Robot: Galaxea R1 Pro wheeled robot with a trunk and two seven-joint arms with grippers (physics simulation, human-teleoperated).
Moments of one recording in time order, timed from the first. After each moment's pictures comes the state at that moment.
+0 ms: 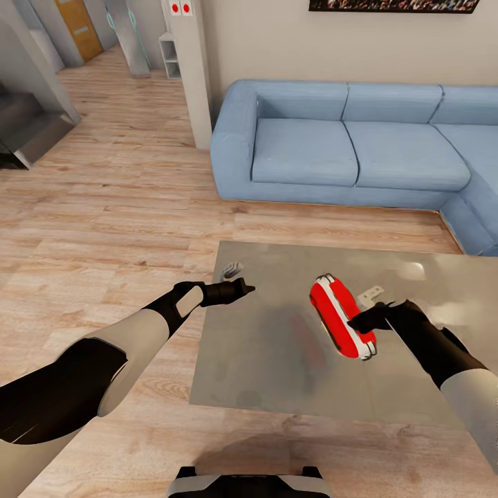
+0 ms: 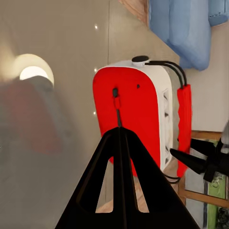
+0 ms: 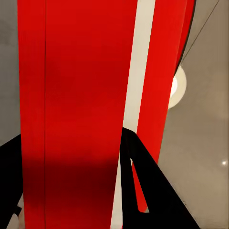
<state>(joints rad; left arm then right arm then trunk) -1.26 -0.13 -0.39 -0.15 0.79 0.46 -0.56 -0.88 -0.39 0.35 -0.90 0.12 0.68 0.42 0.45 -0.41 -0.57</state>
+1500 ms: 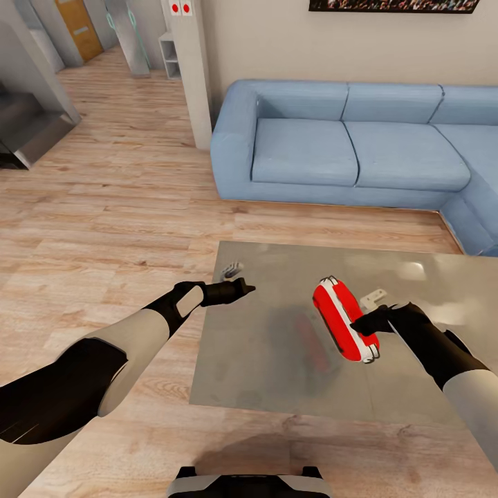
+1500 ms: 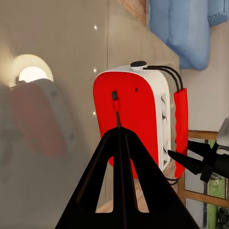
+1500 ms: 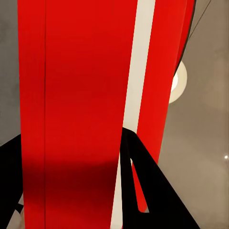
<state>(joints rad) -1.26 -0.13 -0.39 -0.15 0.79 0.46 -0.56 -0.88 -0.40 0.35 -0.87 0.09 0.67 0.40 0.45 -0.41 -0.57</state>
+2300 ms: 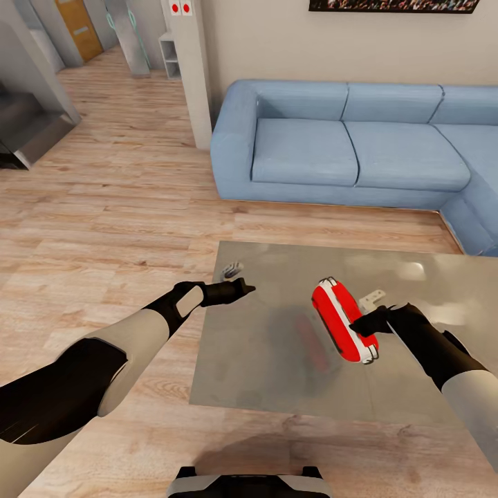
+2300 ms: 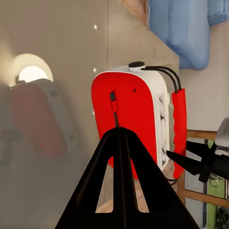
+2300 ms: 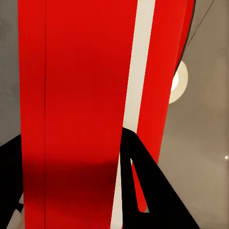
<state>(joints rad) -1.26 -0.13 -0.39 -0.15 0.79 0.46 -0.56 -0.88 -0.39 0.35 -0.86 0.09 0.67 0.40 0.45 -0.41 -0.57</state>
